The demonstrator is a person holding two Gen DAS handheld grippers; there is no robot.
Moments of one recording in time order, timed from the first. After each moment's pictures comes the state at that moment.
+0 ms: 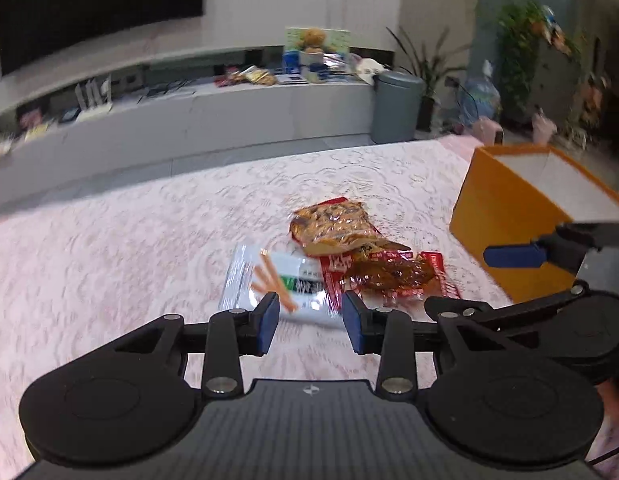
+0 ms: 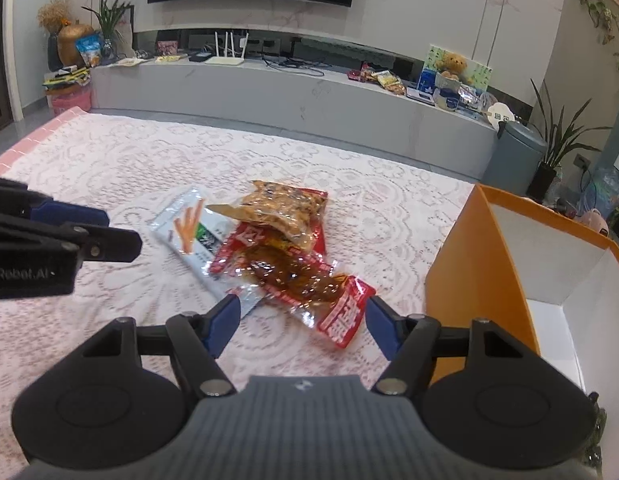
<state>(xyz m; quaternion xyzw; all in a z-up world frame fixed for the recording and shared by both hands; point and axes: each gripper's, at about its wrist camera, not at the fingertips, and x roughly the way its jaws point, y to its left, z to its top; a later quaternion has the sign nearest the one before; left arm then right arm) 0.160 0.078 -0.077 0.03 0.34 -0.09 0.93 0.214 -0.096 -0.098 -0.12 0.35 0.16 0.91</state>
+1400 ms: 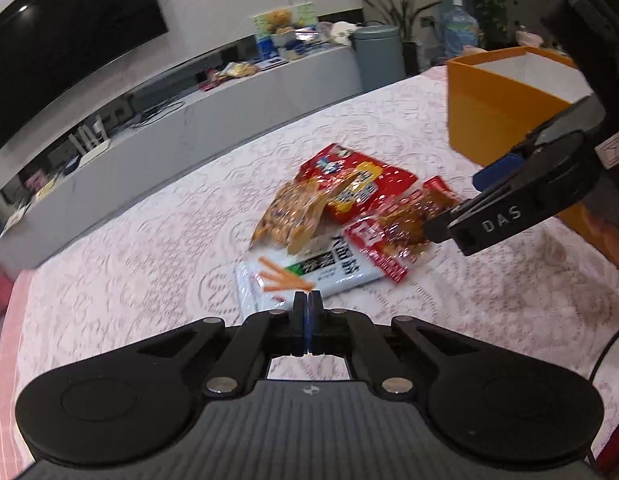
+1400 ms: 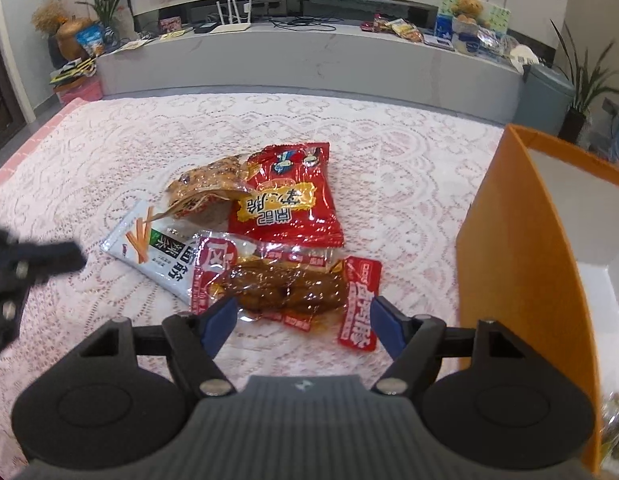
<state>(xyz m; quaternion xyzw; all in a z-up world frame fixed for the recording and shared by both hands) 0.121 0.076 -0.090 0.16 0.36 -0.08 0.91 0.242 -0.108 -0.118 -0.06 0.42 0.19 0.88</state>
